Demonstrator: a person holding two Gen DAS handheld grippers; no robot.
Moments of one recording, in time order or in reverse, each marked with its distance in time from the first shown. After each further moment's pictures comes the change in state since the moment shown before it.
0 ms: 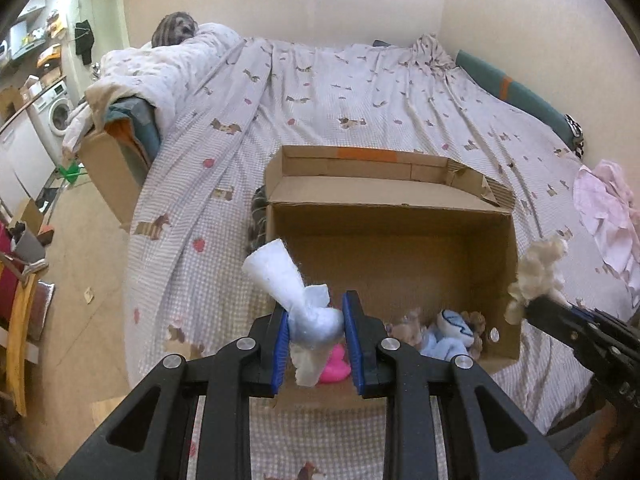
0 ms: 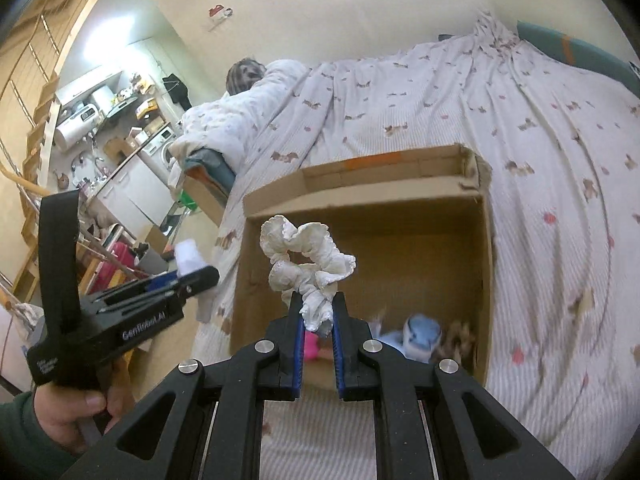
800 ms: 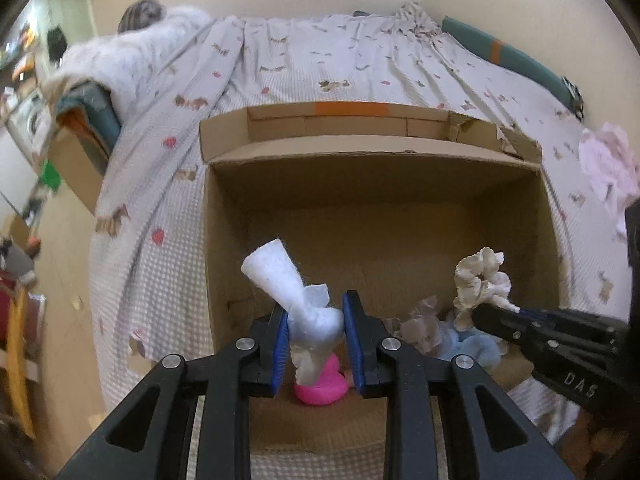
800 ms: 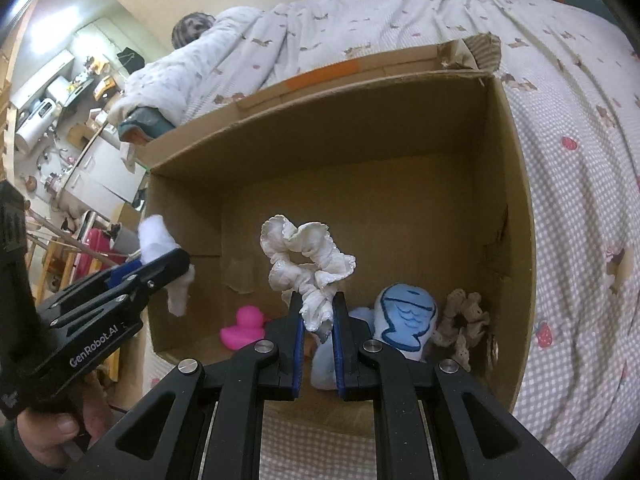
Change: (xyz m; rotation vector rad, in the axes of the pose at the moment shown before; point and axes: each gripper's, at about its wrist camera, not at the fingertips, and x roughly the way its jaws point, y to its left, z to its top) left arm 0.076 -0.021 -0.011 0.095 0.071 -0.003; right arm 0.096 -0.047 -0.016 0.119 0.207 -0.063
